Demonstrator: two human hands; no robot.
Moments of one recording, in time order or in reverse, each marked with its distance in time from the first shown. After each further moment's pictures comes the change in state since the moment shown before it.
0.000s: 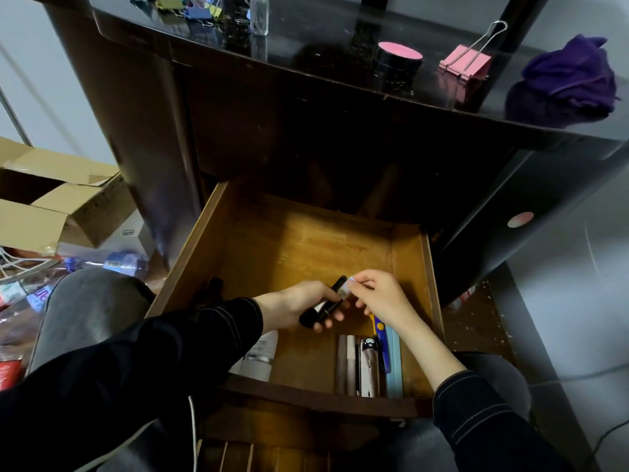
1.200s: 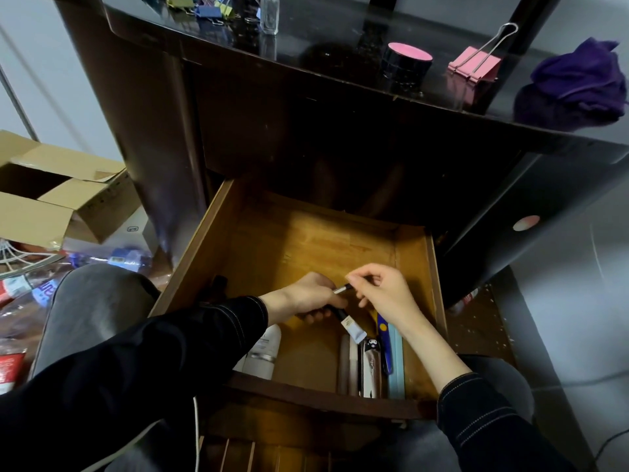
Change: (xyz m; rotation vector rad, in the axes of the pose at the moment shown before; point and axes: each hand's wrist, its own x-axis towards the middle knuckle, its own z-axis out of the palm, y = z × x) left_hand -0.003 0.006 -0.002 0.360 0.146 0.148; right_hand -0.005 -0.009 -0.004 0.085 0.017 -0.161
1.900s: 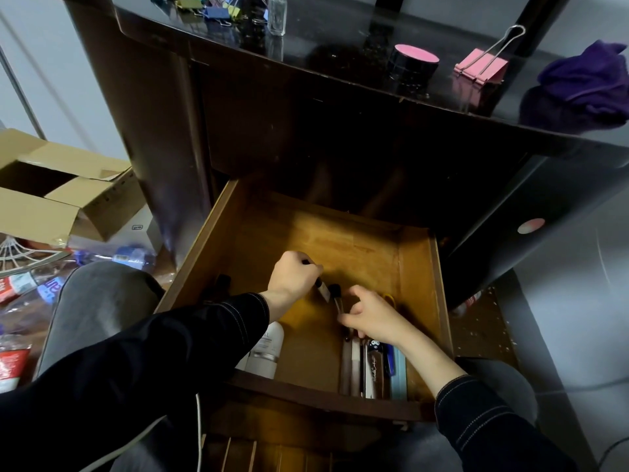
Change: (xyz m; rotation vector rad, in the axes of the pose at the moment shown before) left_hand 0.018 -0.016 -0.021 -0.066 0.582 0.129; right_hand -0.003 0.019 0.019 -0.342 -0.364 0.199
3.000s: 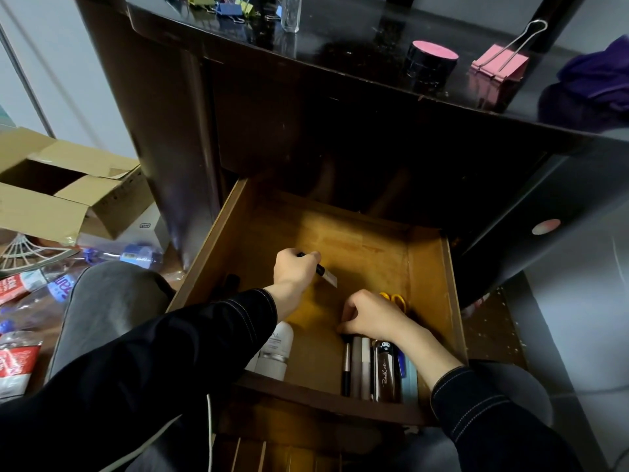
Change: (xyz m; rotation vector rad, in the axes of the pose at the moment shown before) left_hand 0.011 0.000 -0.003 -0.275 0.115 -0.192; right_hand 0.025 -0.007 0.005 -0.494 -0.027 -0.047
